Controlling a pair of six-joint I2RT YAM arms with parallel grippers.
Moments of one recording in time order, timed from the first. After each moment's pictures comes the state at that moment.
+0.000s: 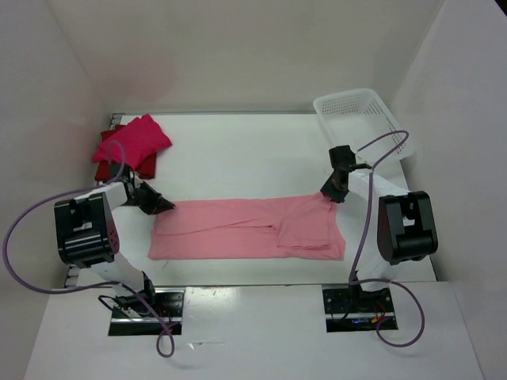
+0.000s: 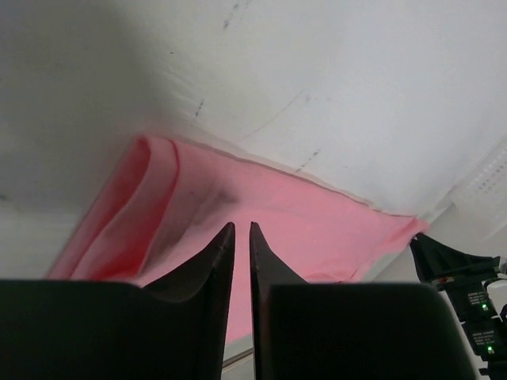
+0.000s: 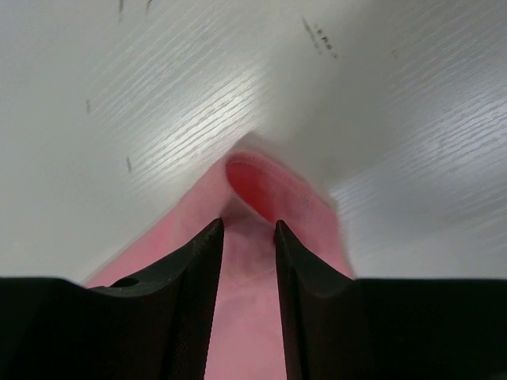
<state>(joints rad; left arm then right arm) 0.29 1.67 0.84 -0.37 0.53 -0.68 0.13 1.63 0.97 -0.47 0.21 0.78</state>
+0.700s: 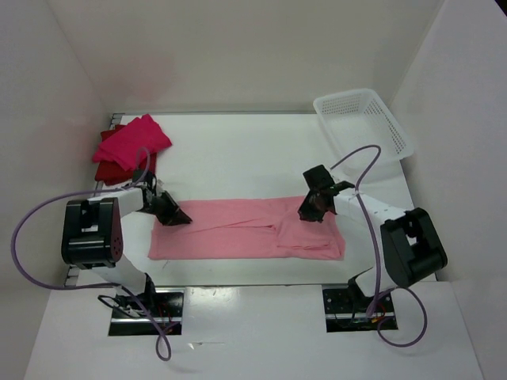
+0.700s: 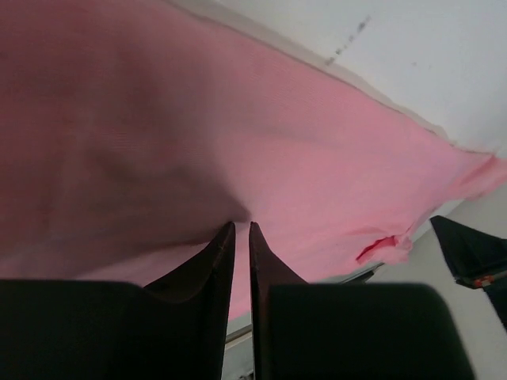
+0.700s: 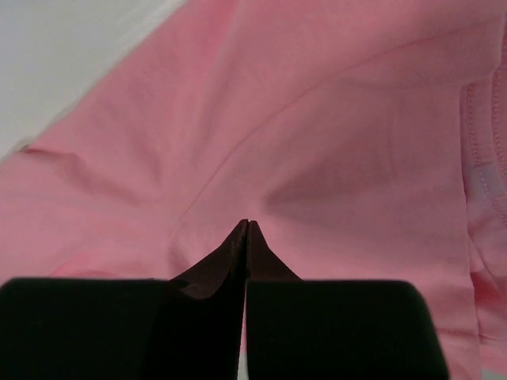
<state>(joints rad) 0.09 1.62 0.76 -0.41 0.53 -0.66 0.41 1.46 0.81 -0.49 0.07 0.94</state>
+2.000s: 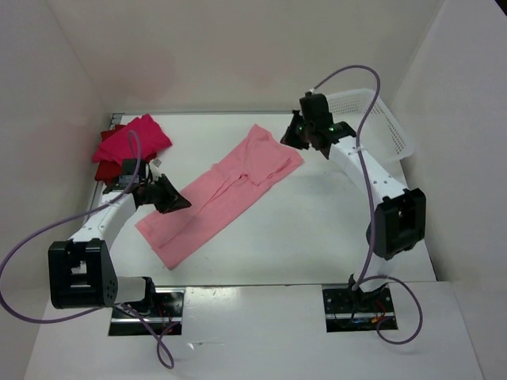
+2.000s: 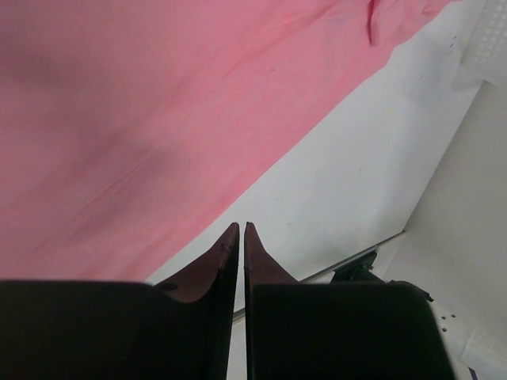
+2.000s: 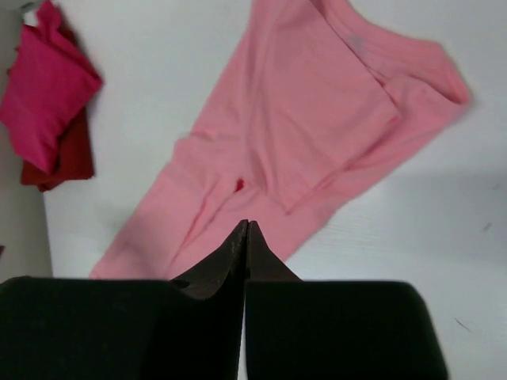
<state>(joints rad) 0.07 1.31 0.81 -0.51 0.57 -0.60 0.38 1.75 1.62 -0.54 -0.04 0.65</state>
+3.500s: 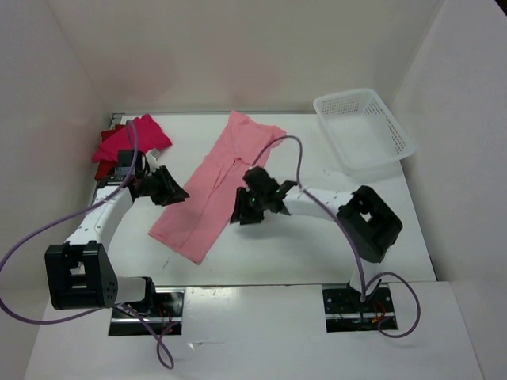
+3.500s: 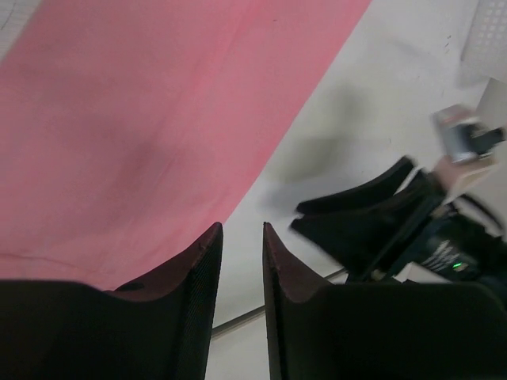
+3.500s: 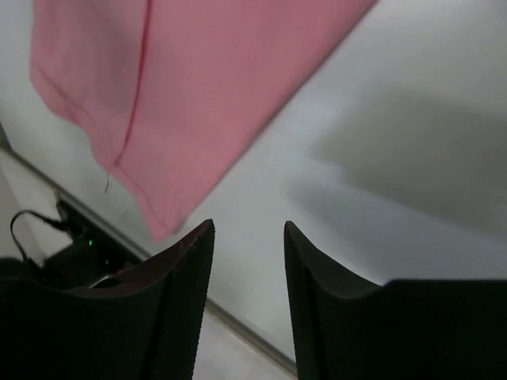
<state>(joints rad) 0.07 1.31 0.93 -0.59 0.55 -0.52 0.76 1.77 1.12 -0.25 -0.20 0.83</state>
